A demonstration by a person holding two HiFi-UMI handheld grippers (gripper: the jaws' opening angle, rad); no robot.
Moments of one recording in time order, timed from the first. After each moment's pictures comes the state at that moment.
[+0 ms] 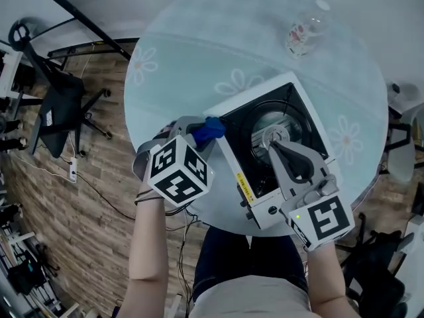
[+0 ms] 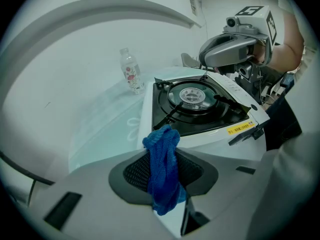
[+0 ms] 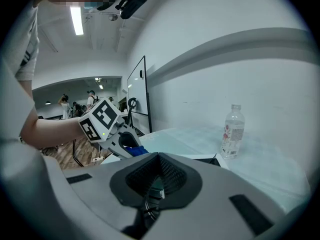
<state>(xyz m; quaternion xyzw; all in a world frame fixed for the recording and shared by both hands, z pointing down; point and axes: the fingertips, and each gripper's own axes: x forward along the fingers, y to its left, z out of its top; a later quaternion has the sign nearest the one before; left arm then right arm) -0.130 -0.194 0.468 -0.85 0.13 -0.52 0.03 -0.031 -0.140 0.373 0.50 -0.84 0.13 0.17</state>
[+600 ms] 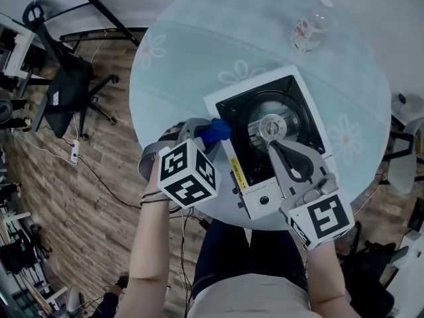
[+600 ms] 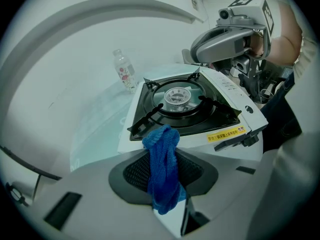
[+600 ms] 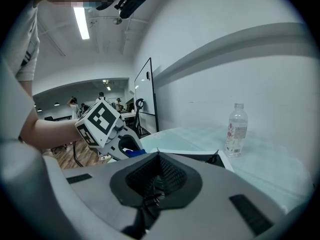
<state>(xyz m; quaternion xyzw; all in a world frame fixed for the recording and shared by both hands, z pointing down) -0.120 -0.151 0.470 -0.83 0.15 -0.53 0.03 -0.026 -0.113 0.372 0.46 -0.86 0.13 0.17</state>
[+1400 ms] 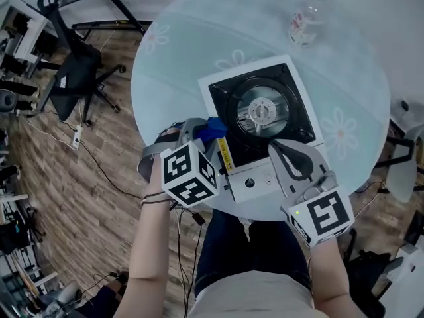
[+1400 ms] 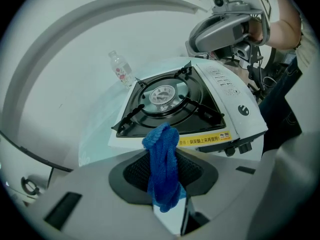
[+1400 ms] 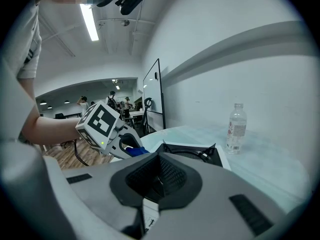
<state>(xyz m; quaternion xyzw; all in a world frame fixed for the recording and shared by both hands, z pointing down) -0.112 -0.106 0.473 -0.80 0.21 -0.56 0.05 -0.003 -0.068 0.374 0.42 -0.88 0.12 0.18</state>
